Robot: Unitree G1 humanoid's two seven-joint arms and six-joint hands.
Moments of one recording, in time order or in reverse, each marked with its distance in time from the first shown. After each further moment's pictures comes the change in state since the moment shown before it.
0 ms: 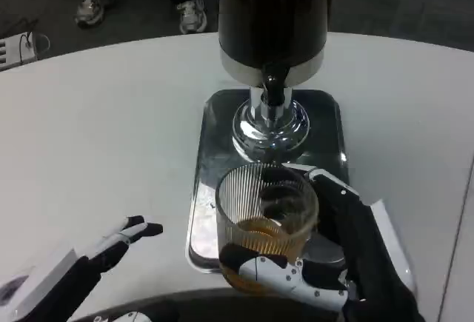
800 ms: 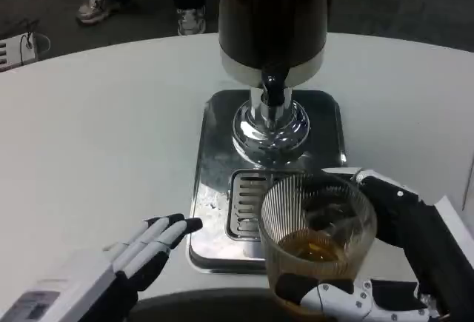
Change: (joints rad) left arm 0.124 -0.044 0.003 -0.219 0.118 -0.075 0.010; right arm 0.139 -0.157 -0.226 -0.270 0.131 0.017 0.258
